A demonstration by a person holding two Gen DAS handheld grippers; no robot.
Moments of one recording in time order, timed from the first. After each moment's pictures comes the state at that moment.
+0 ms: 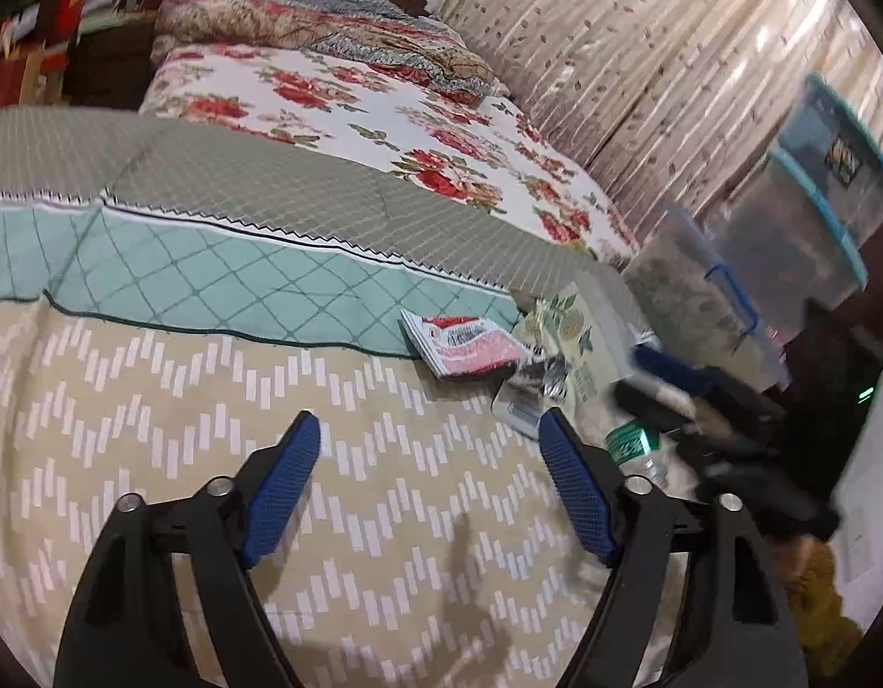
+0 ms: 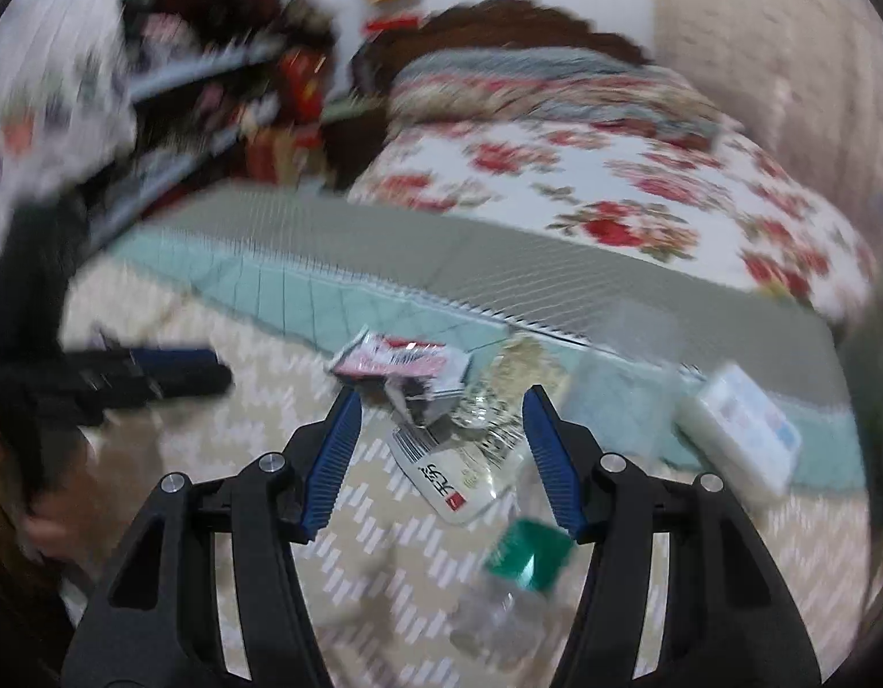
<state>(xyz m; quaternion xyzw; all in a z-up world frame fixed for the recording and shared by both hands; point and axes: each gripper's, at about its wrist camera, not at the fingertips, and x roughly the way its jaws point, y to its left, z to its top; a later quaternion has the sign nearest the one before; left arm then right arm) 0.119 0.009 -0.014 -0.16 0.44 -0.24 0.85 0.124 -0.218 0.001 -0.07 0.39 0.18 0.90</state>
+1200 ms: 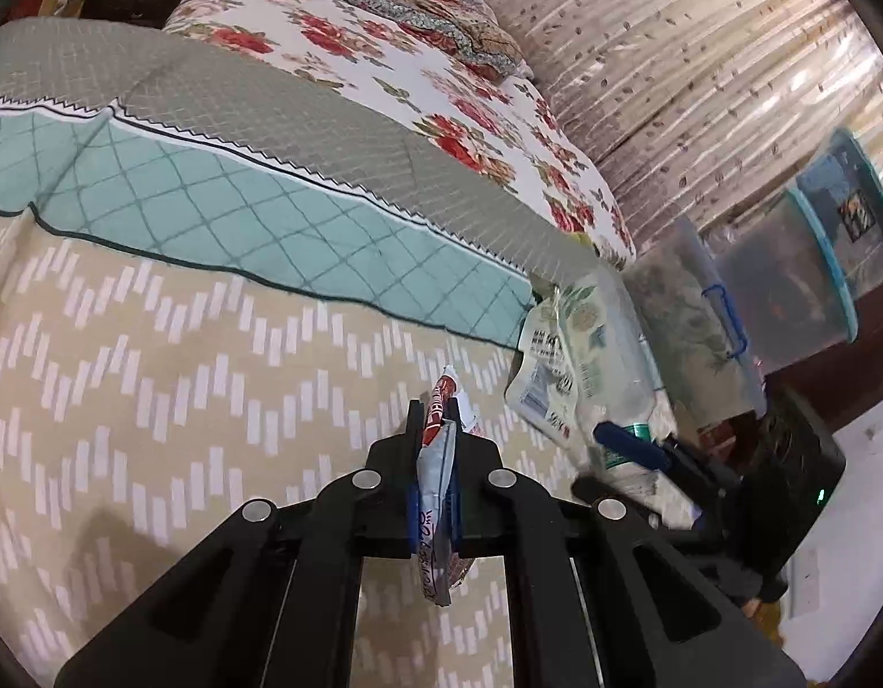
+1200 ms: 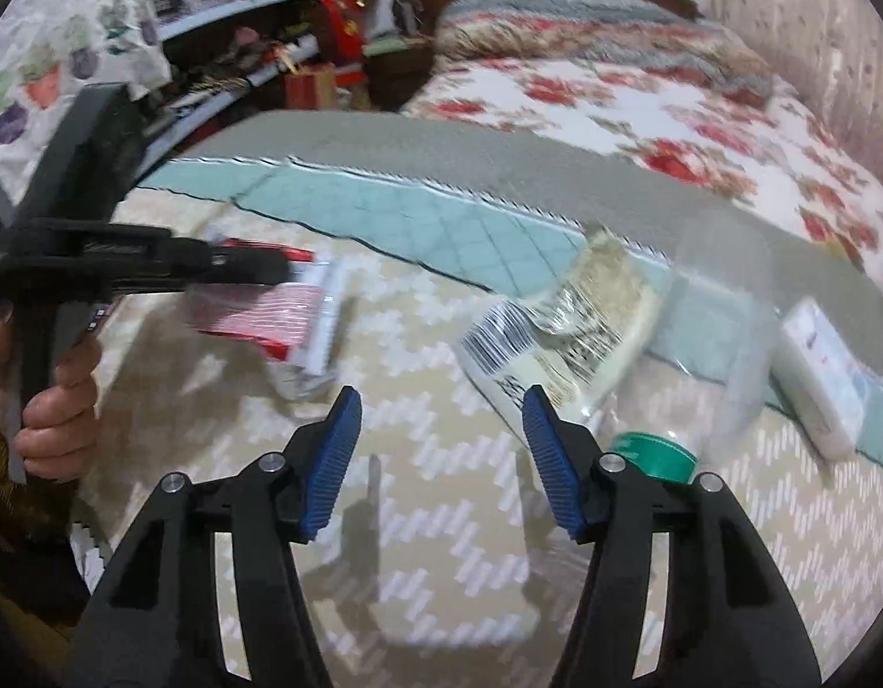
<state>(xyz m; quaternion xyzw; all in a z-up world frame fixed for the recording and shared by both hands) 0.125 0.022 -0.036 -0.20 0.49 -0.24 0.81 0.102 -0.208 -0.036 -0.04 0.45 0.20 0.87</state>
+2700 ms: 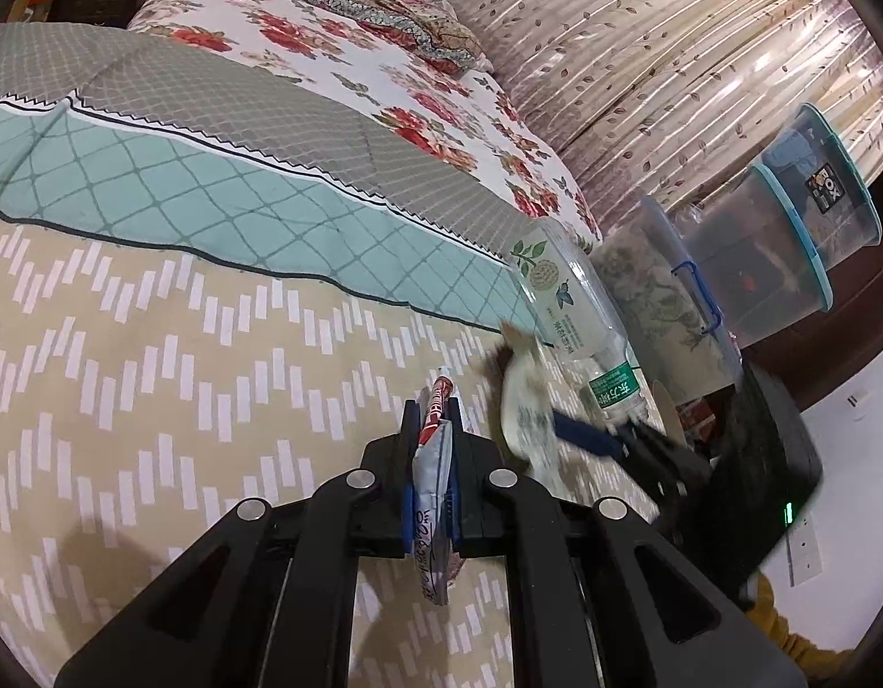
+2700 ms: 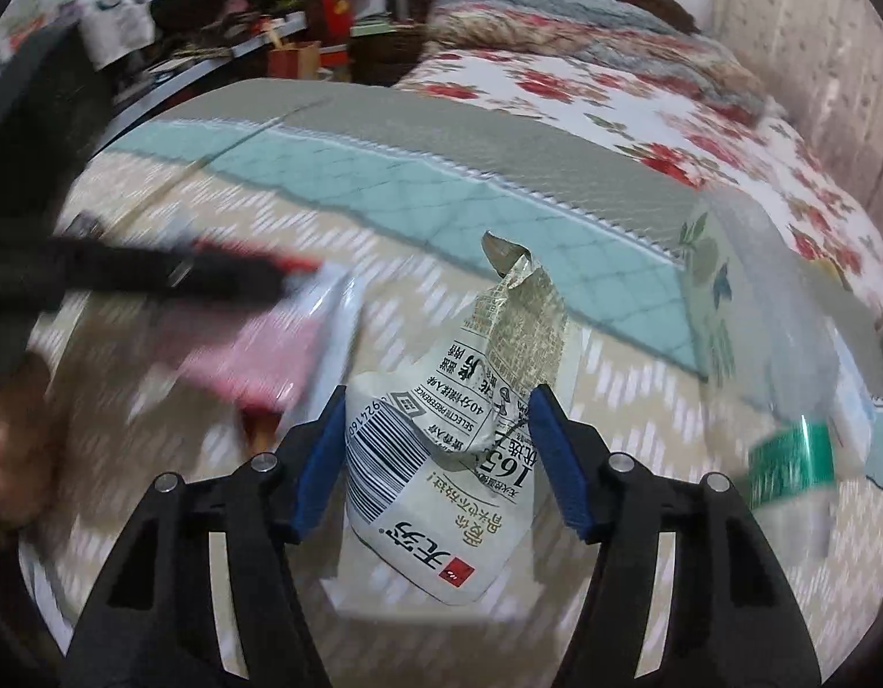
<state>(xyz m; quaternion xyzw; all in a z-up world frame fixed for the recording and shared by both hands) 0.121 0.015 -0.050 -0.21 0.47 -0.29 0.81 0.094 -0.176 -0.061 -0.09 0.43 0.20 0.88</state>
